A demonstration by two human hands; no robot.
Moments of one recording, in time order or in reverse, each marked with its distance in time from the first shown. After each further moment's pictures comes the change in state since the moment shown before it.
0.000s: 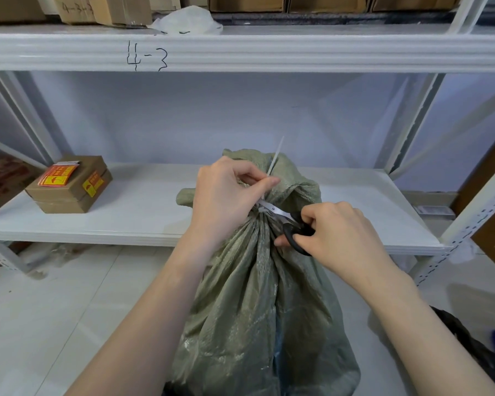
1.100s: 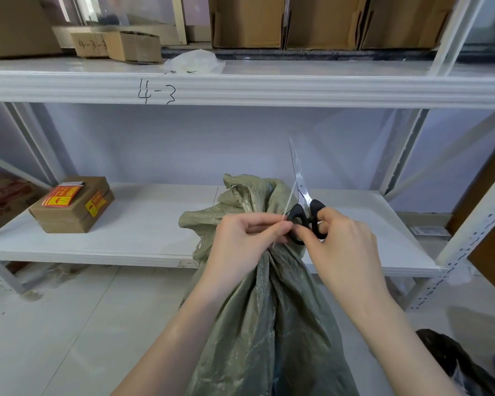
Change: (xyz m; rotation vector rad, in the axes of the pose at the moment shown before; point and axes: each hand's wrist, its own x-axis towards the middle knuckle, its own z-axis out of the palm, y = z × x) left_hand -0.029 0.007 0.010 -0.581 -0.211 -0.308; right_hand -0.005 -0.011 -0.008 0.235 0.332 0.104
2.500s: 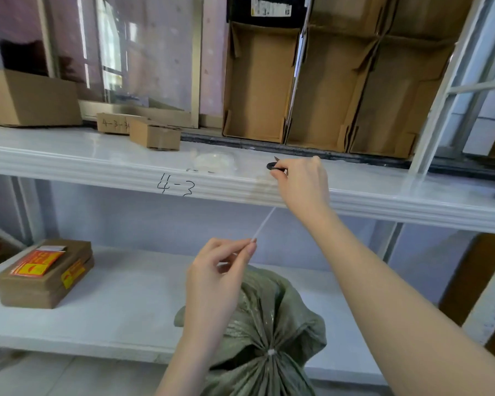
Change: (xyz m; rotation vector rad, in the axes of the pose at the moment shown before) left_hand 0.065 0.053 -0.045 0.054 0.393 0.356; right_hand 0.234 -0.095 0.006 -0.248 0.190 -0.253
